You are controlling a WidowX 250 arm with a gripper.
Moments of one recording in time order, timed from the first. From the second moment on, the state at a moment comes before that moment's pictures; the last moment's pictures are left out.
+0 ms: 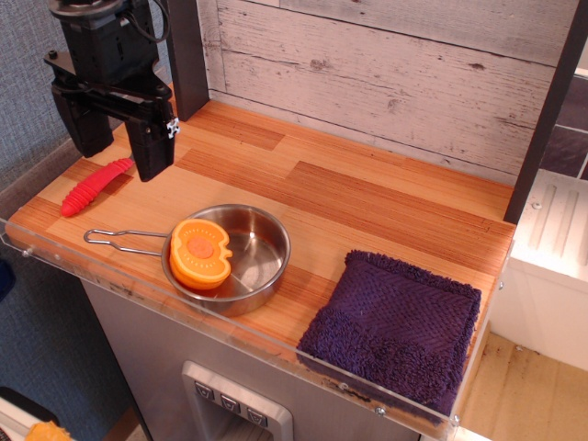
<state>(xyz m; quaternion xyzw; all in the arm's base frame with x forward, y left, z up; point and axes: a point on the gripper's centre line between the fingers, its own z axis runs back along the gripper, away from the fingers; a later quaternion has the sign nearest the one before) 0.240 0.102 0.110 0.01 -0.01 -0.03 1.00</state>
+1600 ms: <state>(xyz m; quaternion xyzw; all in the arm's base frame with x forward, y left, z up) 0.272 0.212 0.055 0.08 -0.06 0.03 1.00</state>
